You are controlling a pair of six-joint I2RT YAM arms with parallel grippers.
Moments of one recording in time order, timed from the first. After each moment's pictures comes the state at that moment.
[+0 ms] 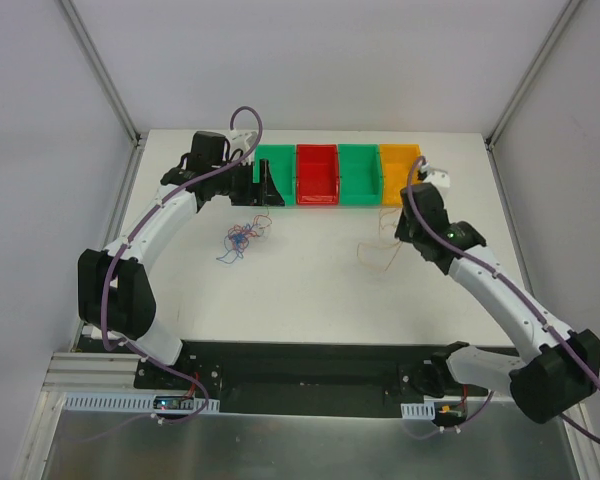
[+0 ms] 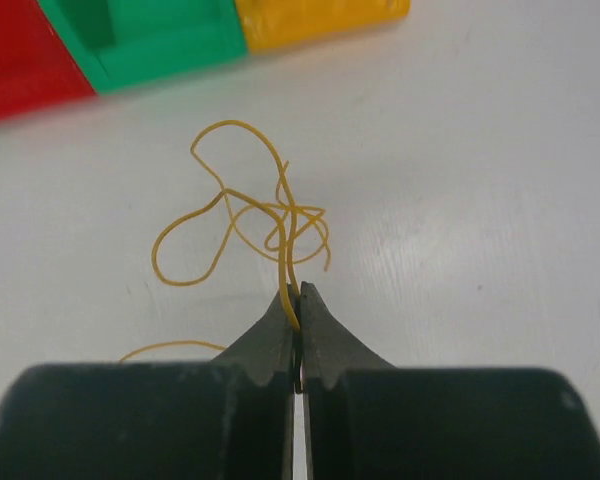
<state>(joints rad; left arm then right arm) -0.28 1.57 1.33 -0.50 0.63 -0.32 0.51 1.16 0.94 -0.61 0.43 0.52</state>
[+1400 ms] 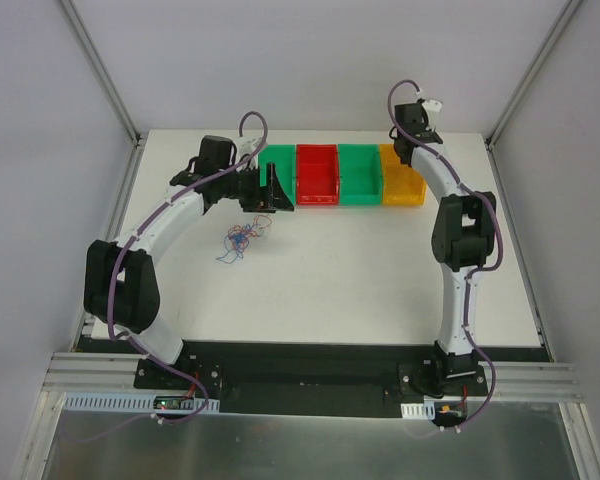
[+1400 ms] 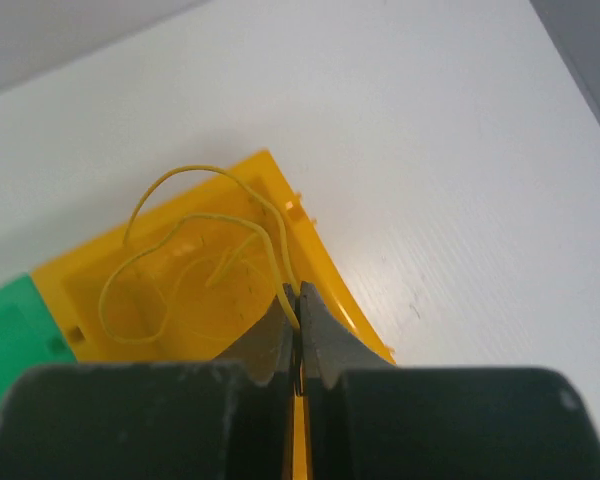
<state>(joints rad) -0.29 1.62 1.29 -0.42 0.76 -0.42 0.19 2.22 1.95 -0.50 0.58 0.35</state>
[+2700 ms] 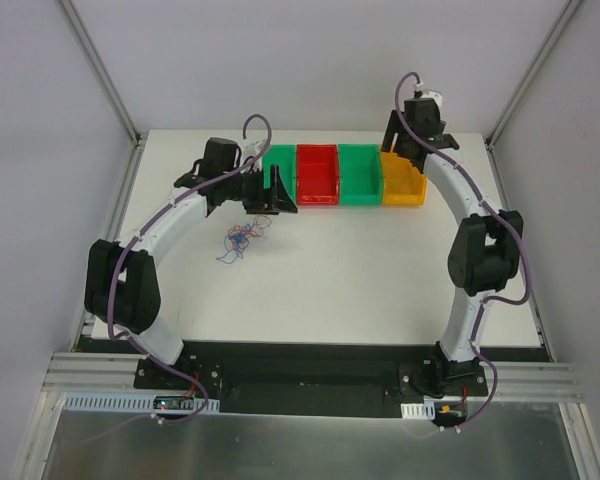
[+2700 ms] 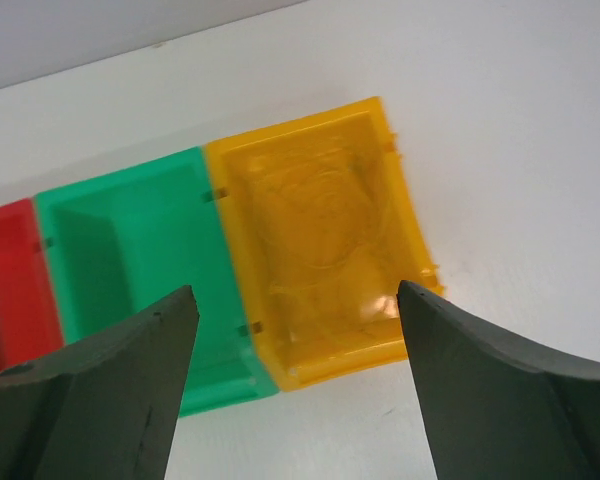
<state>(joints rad) -0.33 1.62 1.28 -0.39 0.76 -0.45 0.20 1.98 1.81 -0.49 0.33 0.31</state>
